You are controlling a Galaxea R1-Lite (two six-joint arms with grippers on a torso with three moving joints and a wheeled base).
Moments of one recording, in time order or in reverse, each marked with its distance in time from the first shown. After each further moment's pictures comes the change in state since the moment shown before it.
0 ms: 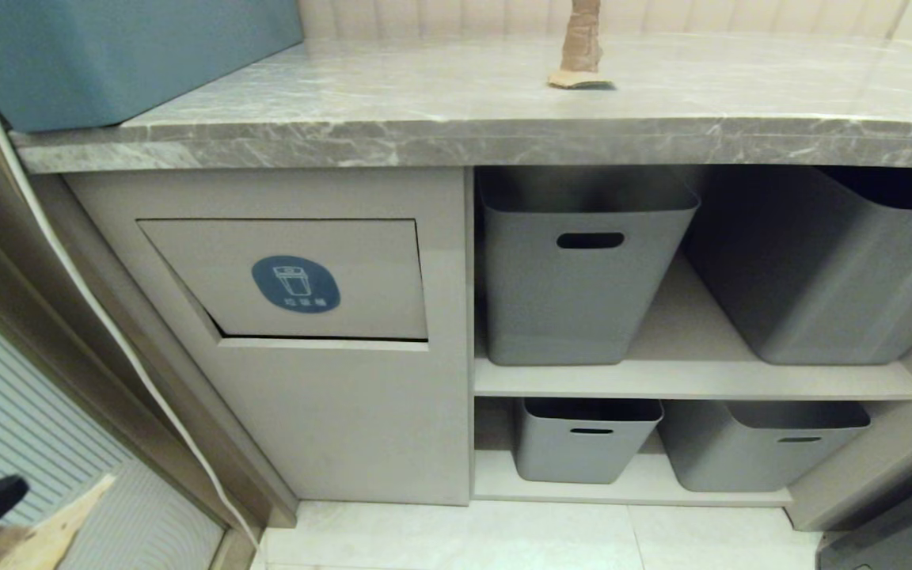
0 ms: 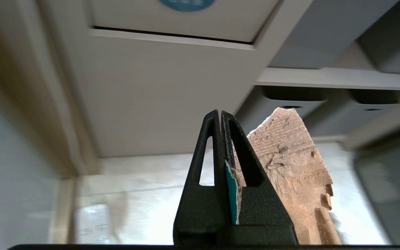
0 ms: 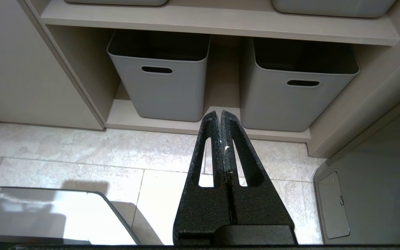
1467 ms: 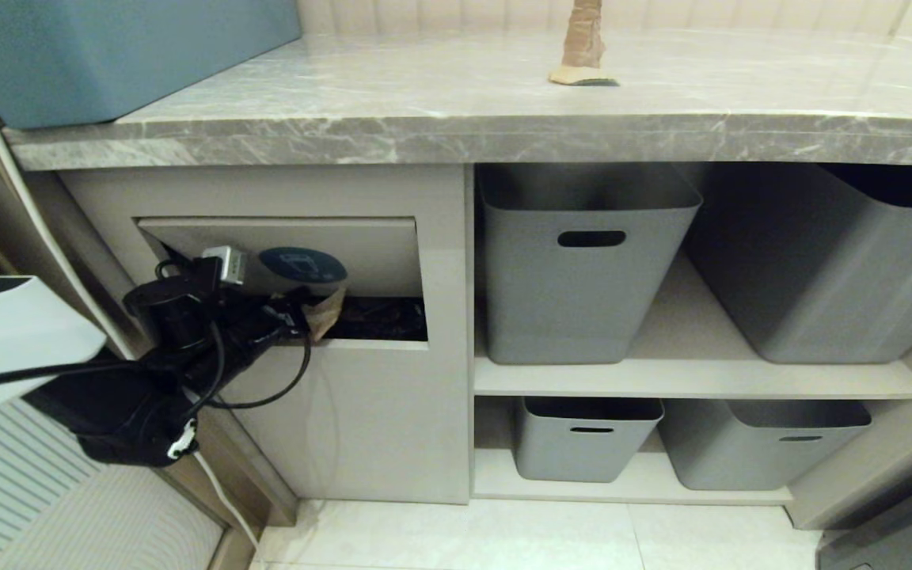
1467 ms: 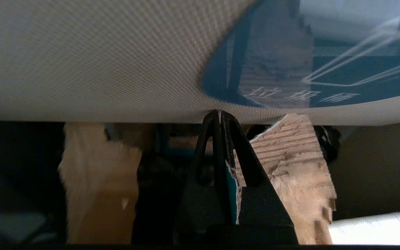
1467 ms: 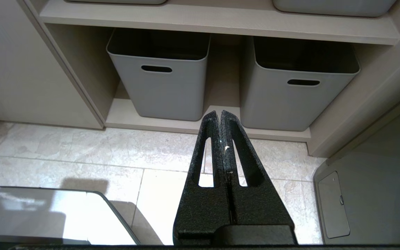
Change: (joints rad) left arm -0.083 1.468 -0.386 -1.288 0.062 -0.018; right arm 0.000 0.000 0.000 0.000 0.000 0.000
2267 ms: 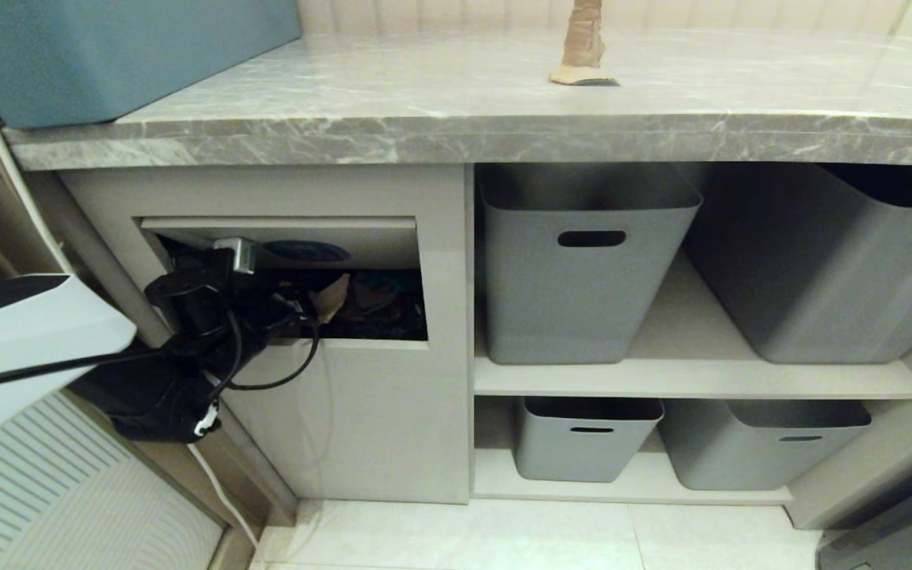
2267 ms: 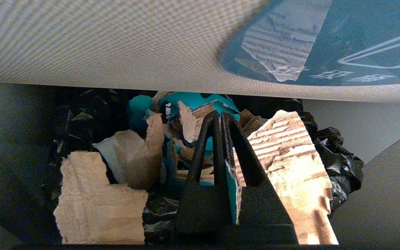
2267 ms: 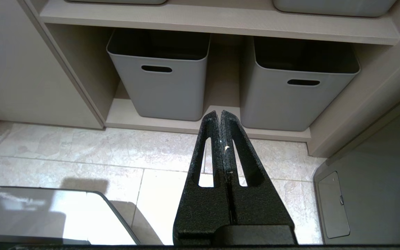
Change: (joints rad) left arm 0.007 0.078 -0.133 0.004 0.003 0.001; right arm 0.000 0.000 0.000 0.000 0.000 0.000
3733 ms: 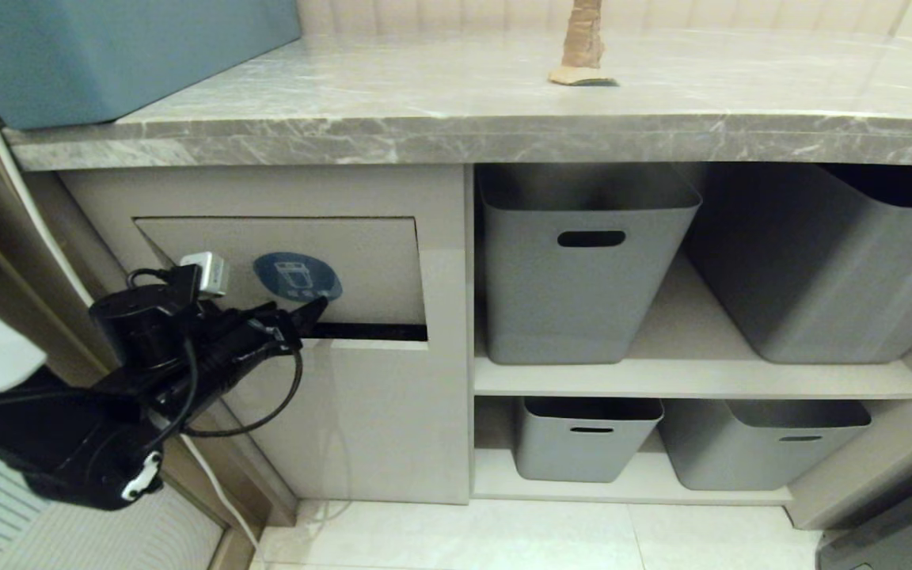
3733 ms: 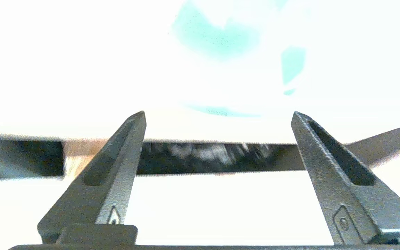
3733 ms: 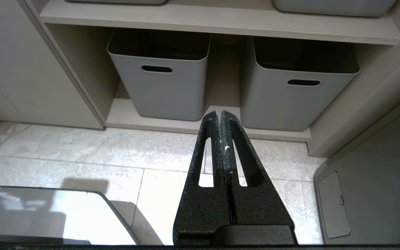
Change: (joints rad) left arm -0.056 -0.266 0.360 0.007 0.064 -0.021; right arm 0.000 0.000 0.000 0.000 0.000 0.000
